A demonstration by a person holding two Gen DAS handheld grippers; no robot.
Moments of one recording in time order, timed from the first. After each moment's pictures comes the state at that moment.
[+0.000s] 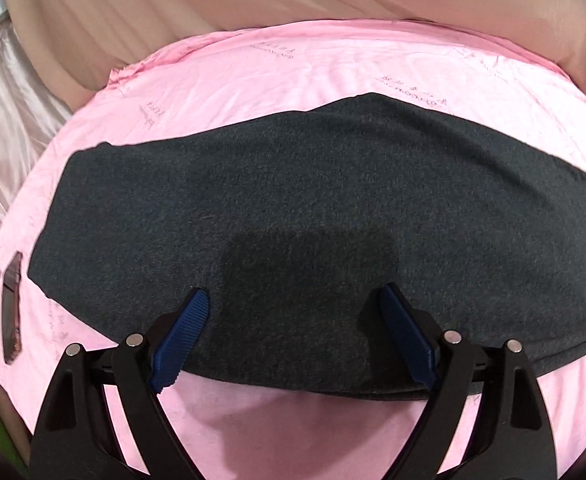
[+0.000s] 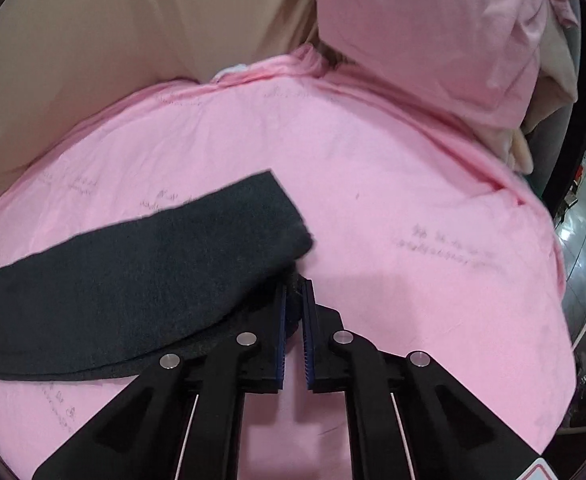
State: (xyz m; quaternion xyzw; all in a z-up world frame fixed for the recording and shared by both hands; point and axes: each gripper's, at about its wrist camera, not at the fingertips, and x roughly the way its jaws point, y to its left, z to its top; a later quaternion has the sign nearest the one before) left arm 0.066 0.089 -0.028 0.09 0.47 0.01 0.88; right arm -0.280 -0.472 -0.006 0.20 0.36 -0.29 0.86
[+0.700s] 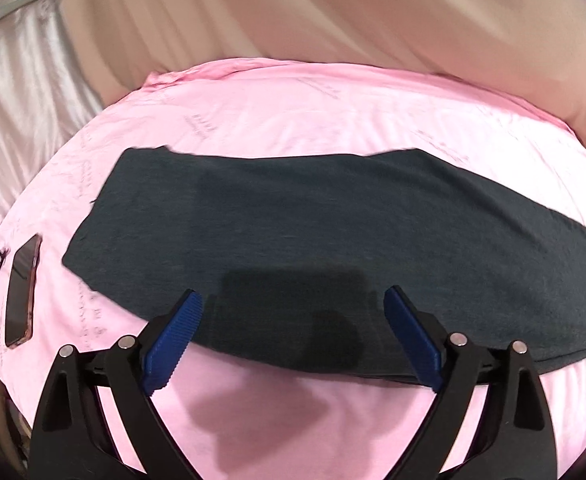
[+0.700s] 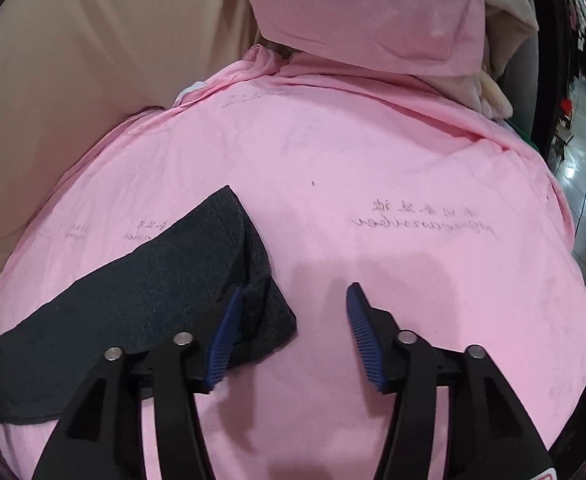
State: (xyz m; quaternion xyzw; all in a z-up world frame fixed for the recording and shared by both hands) left arm 0.054 0.151 0.002 0.02 0.42 0.03 0.91; right arm -0.294 -0.485 -0.025 0.29 0.35 -0.30 0.84
